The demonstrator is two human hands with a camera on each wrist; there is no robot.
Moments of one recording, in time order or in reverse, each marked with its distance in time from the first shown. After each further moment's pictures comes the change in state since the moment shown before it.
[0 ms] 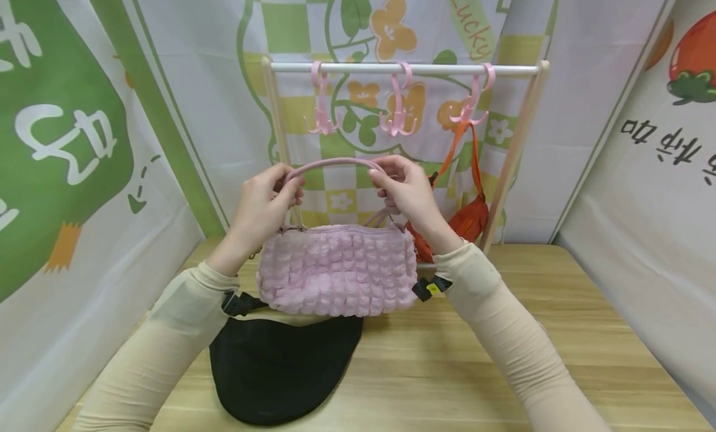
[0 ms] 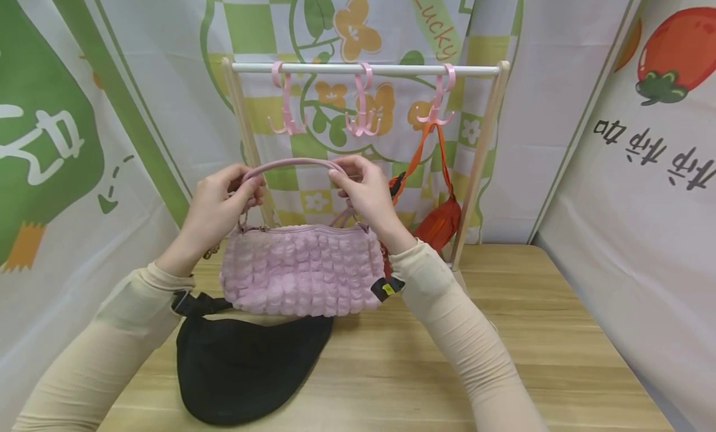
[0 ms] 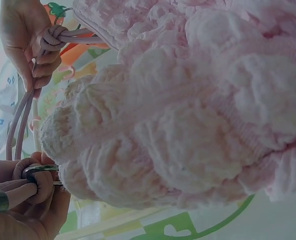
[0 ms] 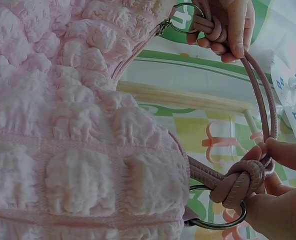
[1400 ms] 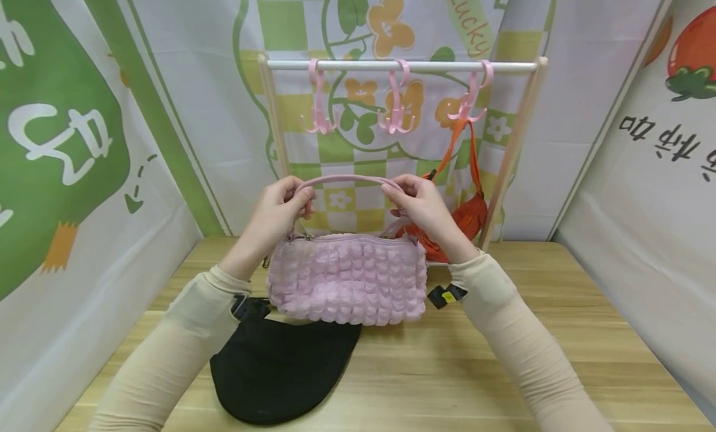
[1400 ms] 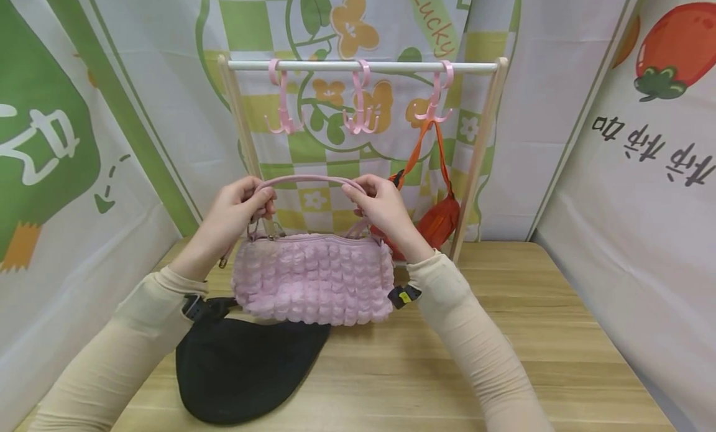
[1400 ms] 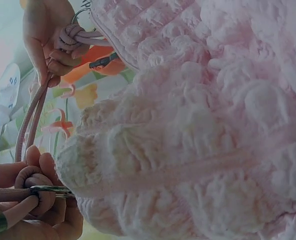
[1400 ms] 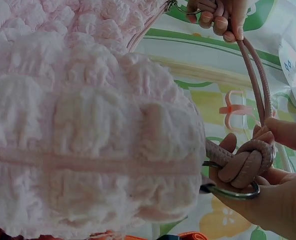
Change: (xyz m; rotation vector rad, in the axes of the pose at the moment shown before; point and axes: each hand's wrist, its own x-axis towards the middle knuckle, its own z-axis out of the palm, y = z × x) left_hand -0.003 -0.005 0.019 -0.277 -0.151 -0.249; right_hand -0.008 0.025 -0.028 -0.135 -0.066 0.060
